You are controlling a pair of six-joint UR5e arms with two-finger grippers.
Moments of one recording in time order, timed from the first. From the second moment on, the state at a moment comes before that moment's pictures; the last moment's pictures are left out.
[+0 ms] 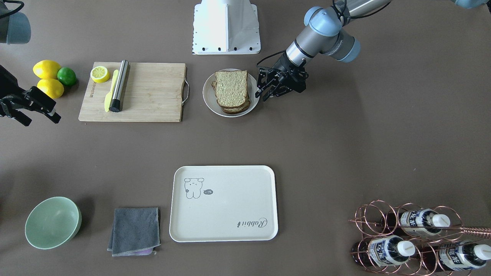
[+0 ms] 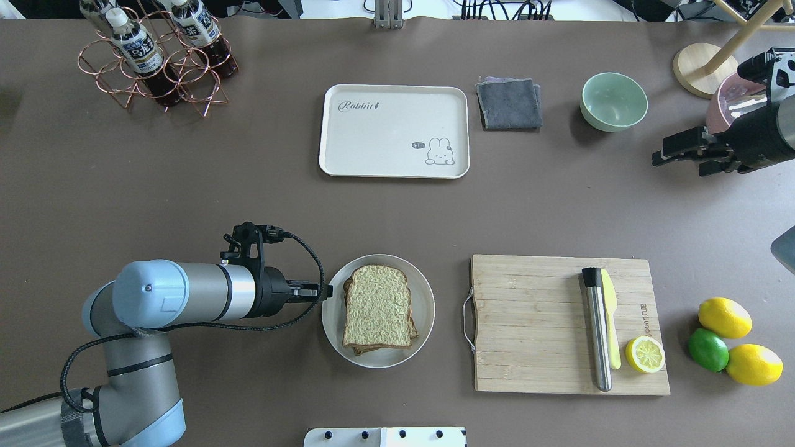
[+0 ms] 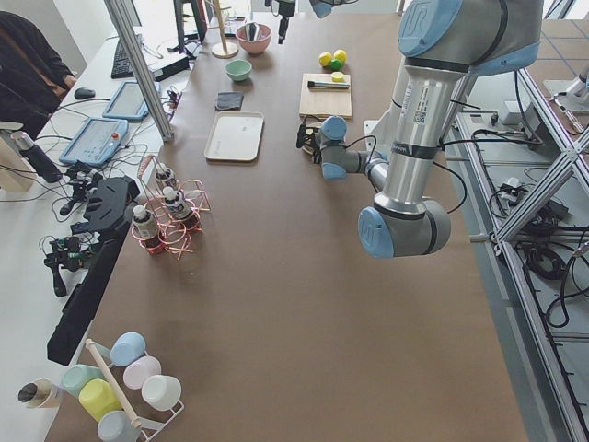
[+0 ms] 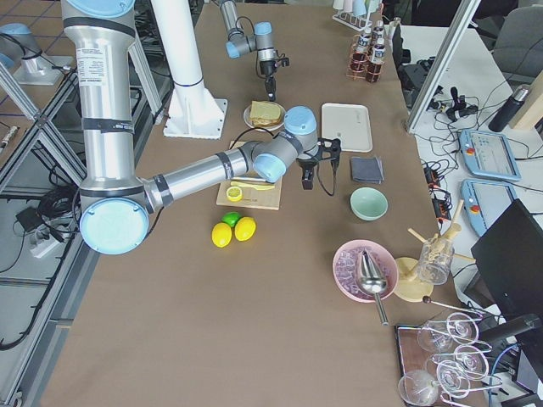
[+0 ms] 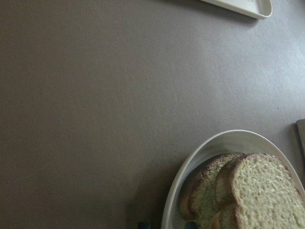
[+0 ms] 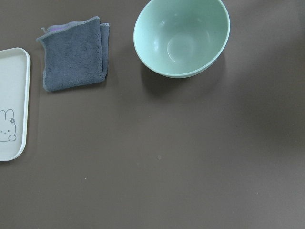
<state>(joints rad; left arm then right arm) -0.37 -1.88 -1.70 -2.49 -1.72 -1.32 1.08 -1.55 1.89 -1.08 2.26 0.99</state>
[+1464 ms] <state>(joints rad) -0.29 -1.87 -1.74 -2.49 -1.65 -1.34 1.08 -1.55 1.88 -1.07 2.26 0.99</state>
